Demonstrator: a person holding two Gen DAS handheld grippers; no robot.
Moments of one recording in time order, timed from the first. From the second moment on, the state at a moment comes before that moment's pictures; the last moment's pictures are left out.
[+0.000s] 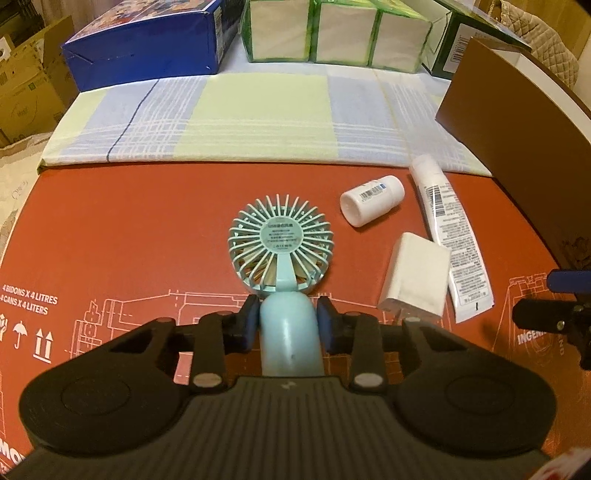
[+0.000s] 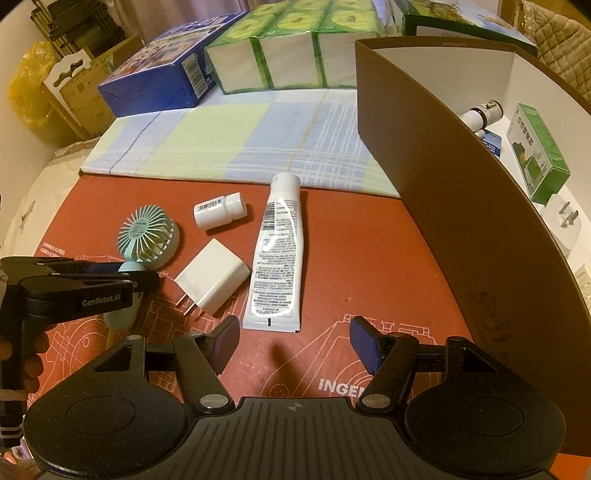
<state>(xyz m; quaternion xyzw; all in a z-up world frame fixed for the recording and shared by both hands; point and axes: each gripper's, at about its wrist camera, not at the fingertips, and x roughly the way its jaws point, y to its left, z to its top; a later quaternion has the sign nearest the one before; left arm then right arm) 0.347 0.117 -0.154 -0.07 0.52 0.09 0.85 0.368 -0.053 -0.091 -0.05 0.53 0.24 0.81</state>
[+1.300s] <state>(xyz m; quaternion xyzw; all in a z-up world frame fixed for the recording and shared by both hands) 0.319 0.199 -0.151 -0.11 0.50 0.16 0.84 0.423 0.052 -0.133 -0.10 0.45 0.33 0.82</state>
